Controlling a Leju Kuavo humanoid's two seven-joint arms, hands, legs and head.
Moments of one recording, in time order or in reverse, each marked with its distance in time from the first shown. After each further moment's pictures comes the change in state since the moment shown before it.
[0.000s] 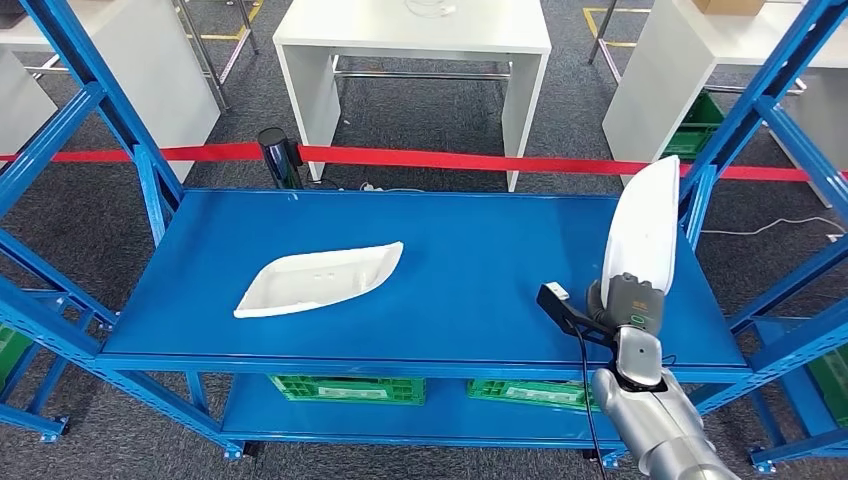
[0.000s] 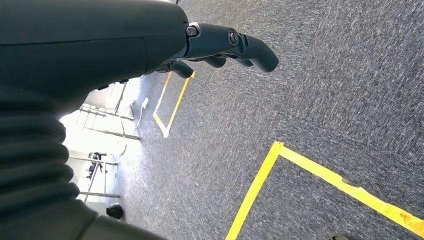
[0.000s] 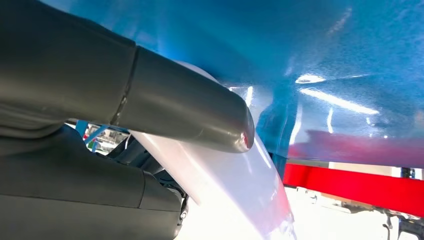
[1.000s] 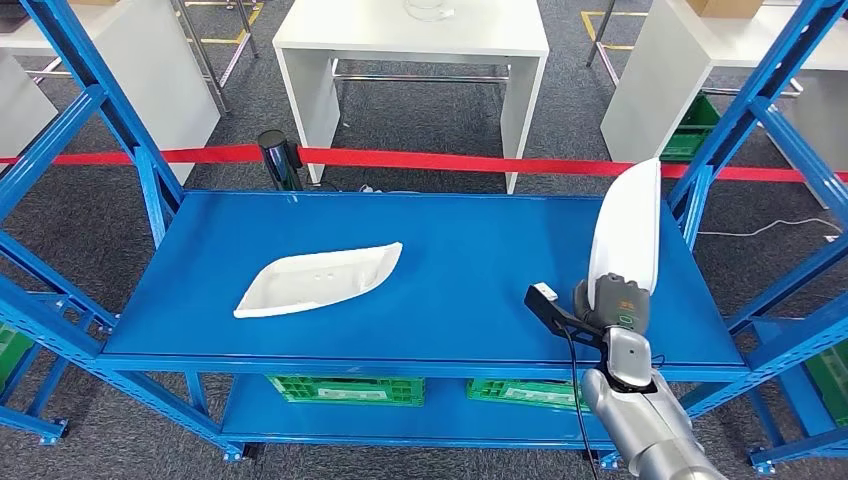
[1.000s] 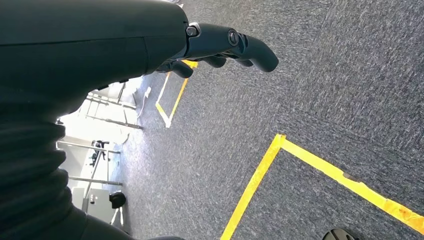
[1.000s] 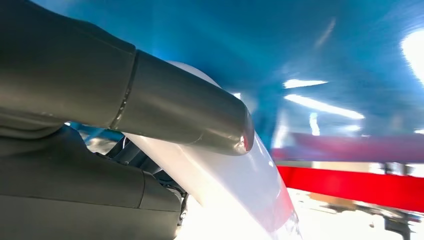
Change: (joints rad) left arm 0.000 0.000 0.038 -0.001 0.017 0.000 0.000; right arm 0.014 0.045 0.006 -0.033 -0.043 0.008 -0.071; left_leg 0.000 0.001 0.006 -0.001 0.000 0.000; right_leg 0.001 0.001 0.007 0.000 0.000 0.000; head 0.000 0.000
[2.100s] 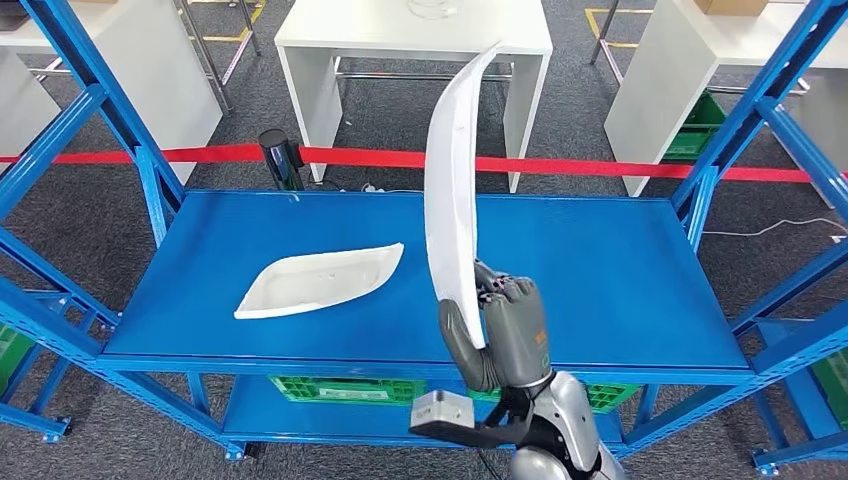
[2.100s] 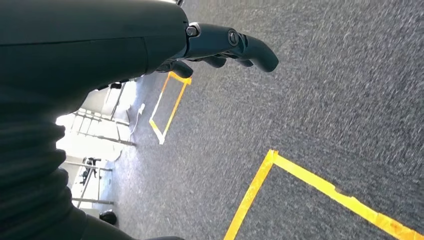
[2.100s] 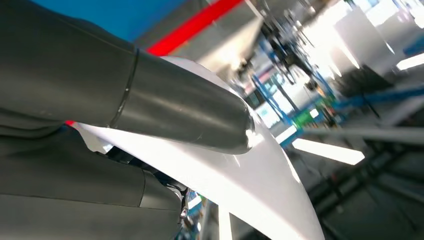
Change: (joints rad) left arm -0.006 0.008 0.005 0.001 -0.096 0.000 0.000; right arm 0.285 0.056 0.400 -0.945 -0.338 -0.135 -0.434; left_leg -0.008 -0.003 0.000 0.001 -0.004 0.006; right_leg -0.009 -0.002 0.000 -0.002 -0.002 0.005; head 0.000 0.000
